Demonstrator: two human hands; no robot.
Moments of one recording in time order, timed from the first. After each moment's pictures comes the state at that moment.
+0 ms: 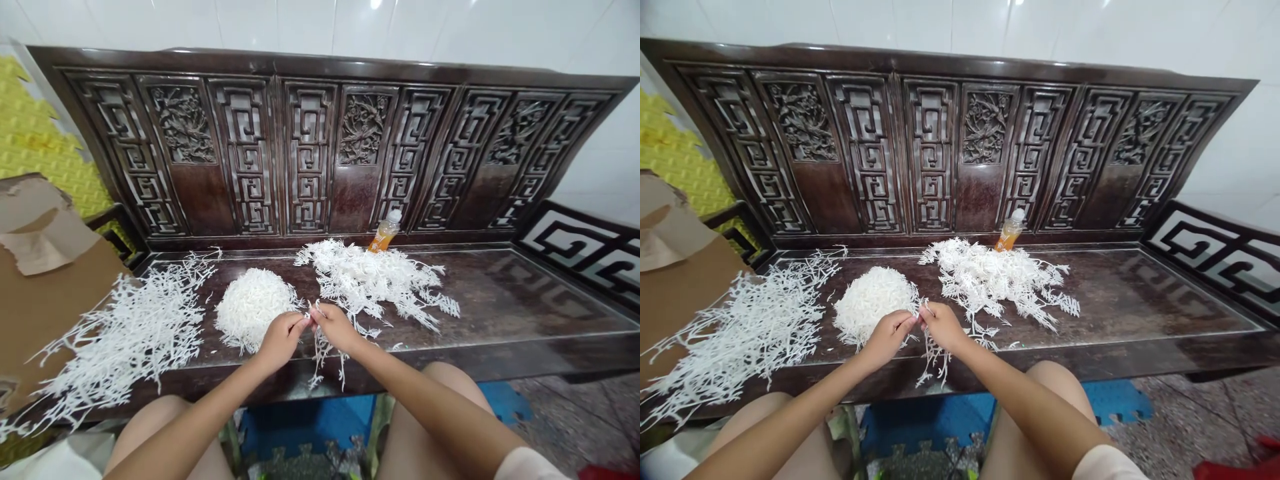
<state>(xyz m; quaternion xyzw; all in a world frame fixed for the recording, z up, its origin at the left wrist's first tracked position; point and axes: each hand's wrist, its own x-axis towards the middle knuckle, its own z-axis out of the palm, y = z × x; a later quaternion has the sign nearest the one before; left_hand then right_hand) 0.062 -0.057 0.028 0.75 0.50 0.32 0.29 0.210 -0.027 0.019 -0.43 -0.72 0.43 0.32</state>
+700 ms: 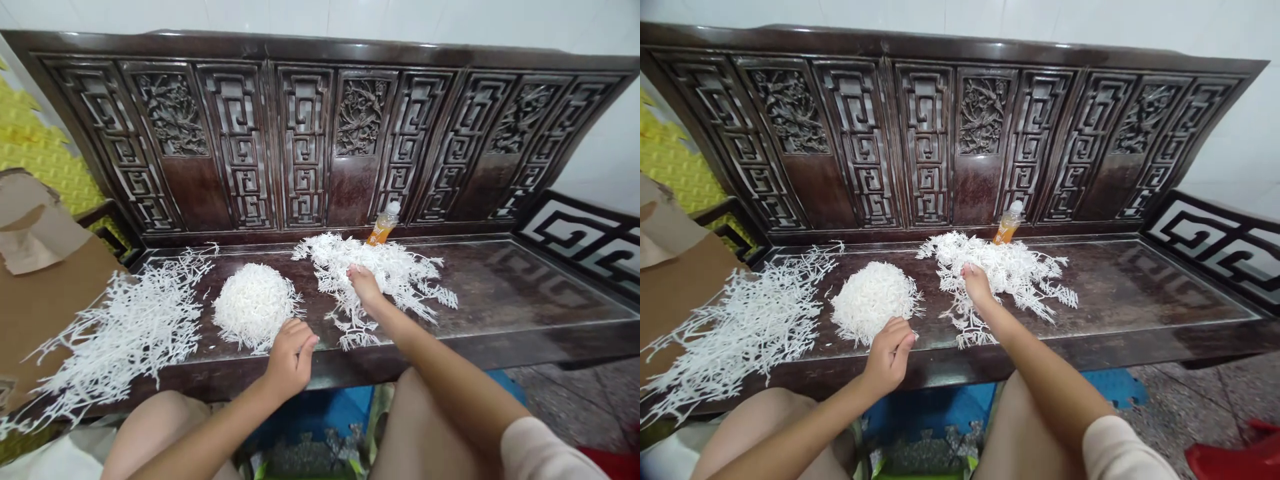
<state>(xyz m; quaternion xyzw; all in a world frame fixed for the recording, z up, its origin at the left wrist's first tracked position) 0.082 -0.087 0.033 0.79 0.48 0.36 0.14 0.257 0.024 0.027 -0.61 -0.47 0.45 0.45</state>
